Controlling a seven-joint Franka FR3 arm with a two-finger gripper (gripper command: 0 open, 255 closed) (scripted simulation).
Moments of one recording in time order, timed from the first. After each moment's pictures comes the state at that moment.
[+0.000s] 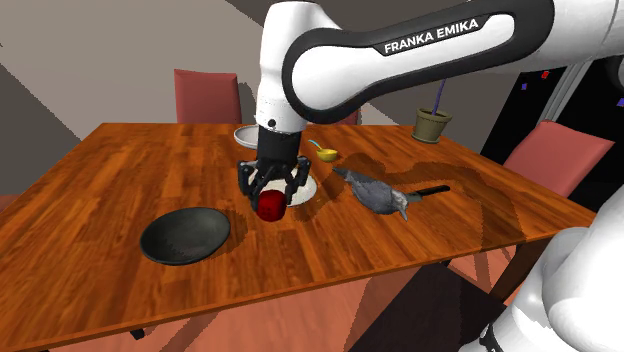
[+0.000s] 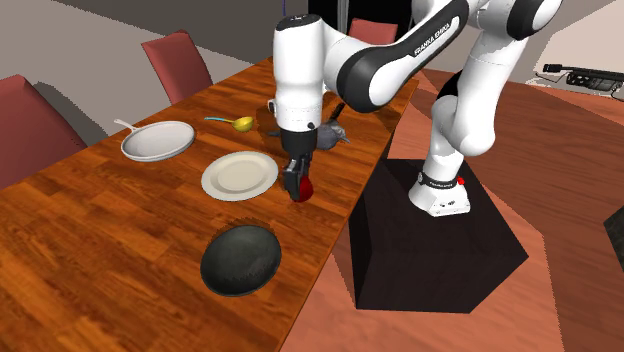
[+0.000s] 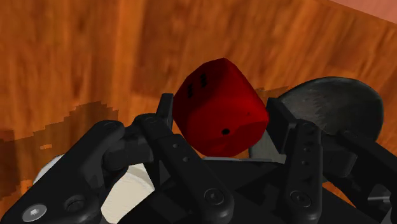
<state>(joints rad) 0.06 -0.06 0.44 -2.03 0.08 2.02 0.69</state>
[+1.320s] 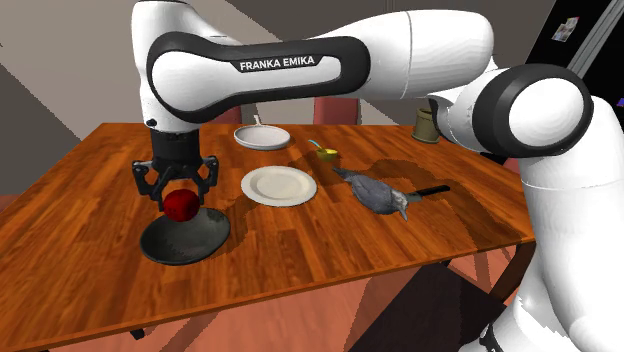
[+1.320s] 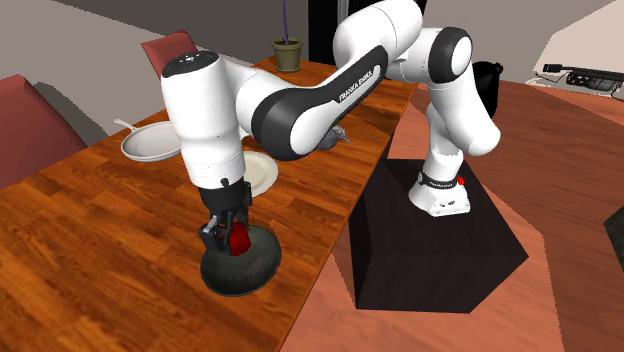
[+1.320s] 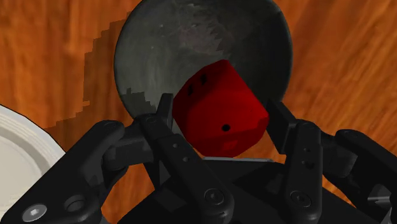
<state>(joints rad) 0.28 0.58 0.45 -1.25 -0.21 1.83 0.93</state>
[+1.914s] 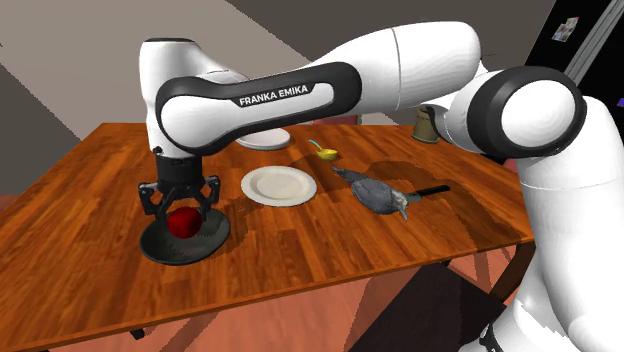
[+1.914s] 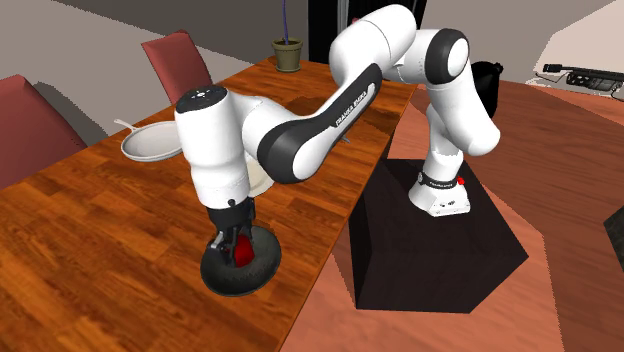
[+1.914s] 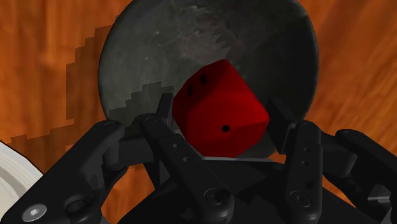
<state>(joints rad) 0.27 0.59 0.44 -1.35 -0.22 1.94 0.93</state>
